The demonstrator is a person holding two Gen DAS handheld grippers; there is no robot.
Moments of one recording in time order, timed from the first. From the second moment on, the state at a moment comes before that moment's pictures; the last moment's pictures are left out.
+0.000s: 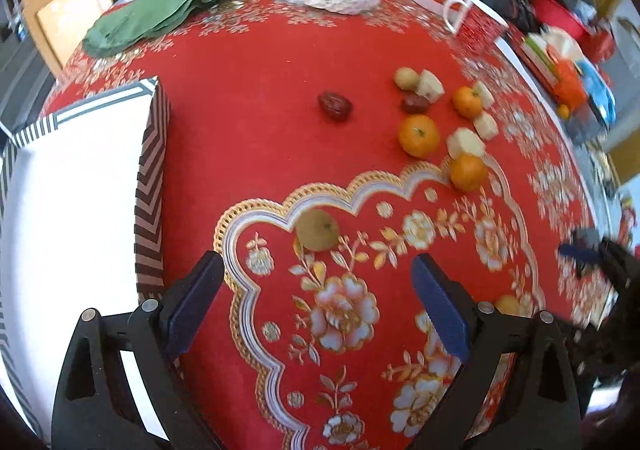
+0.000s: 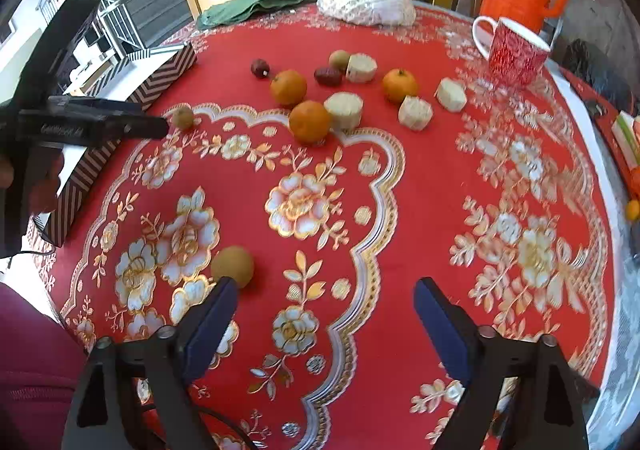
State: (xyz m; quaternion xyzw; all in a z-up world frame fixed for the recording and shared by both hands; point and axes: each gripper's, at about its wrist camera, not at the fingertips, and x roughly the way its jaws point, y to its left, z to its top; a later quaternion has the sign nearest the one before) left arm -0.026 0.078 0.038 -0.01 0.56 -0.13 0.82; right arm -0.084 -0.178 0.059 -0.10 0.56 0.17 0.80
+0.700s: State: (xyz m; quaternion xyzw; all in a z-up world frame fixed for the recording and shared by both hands) left arm -0.012 0.065 0.023 0.01 0.57 -0.13 0.81; right arm -0.087 -0.144 0.049 -0.08 0.56 0.25 0.79
